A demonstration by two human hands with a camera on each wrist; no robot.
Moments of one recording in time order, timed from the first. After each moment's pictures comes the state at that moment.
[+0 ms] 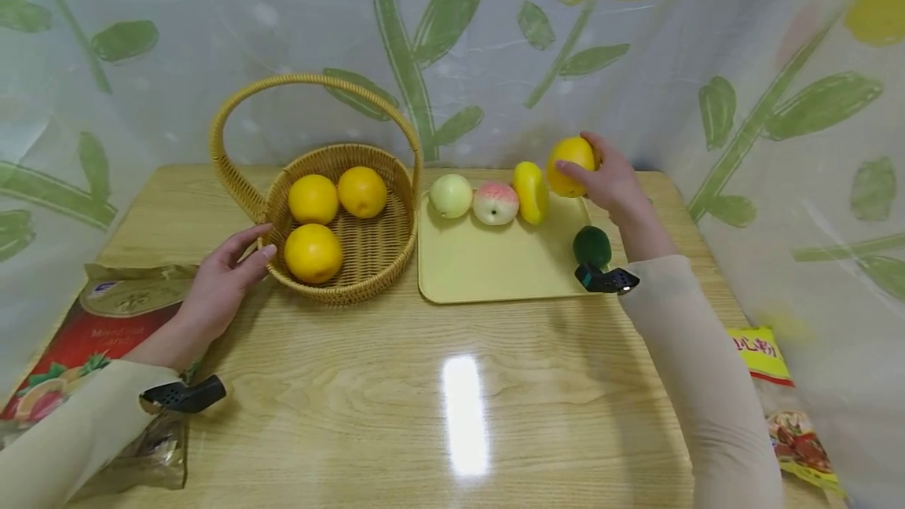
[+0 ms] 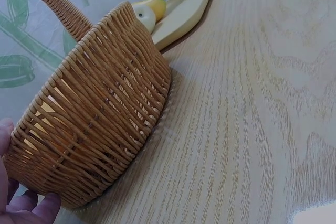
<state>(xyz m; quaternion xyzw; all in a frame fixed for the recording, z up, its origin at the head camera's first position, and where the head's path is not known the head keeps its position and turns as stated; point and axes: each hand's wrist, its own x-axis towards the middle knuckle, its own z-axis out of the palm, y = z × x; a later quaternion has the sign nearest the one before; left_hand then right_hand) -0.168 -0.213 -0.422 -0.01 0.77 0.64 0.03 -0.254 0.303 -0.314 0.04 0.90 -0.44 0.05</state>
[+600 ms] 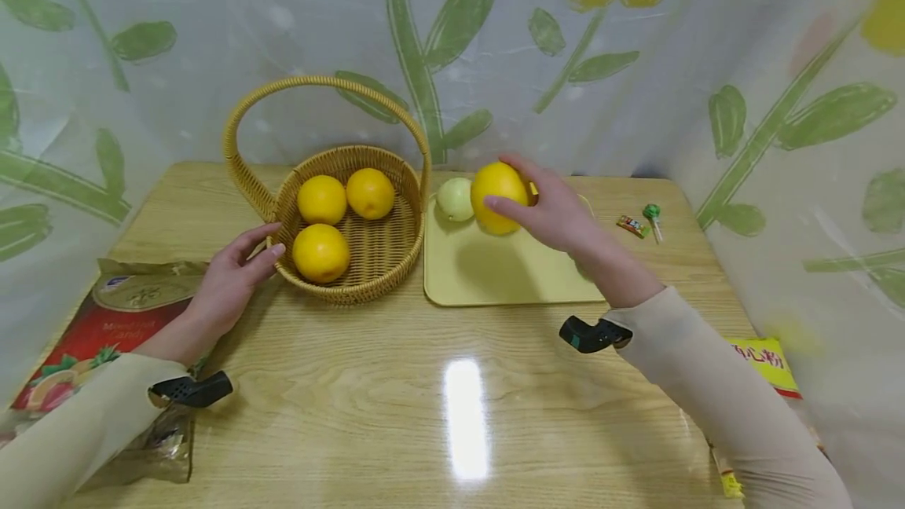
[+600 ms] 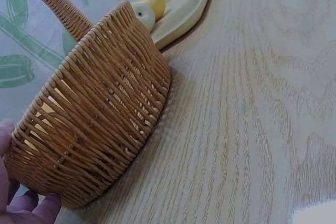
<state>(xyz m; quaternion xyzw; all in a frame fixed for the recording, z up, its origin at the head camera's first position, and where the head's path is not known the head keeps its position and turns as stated) -0.167 -0.213 -0.419 -0.01 0.77 0.64 0.03 -0.204 0.220 -0.289 -0.12 0.91 -0.38 0.09</state>
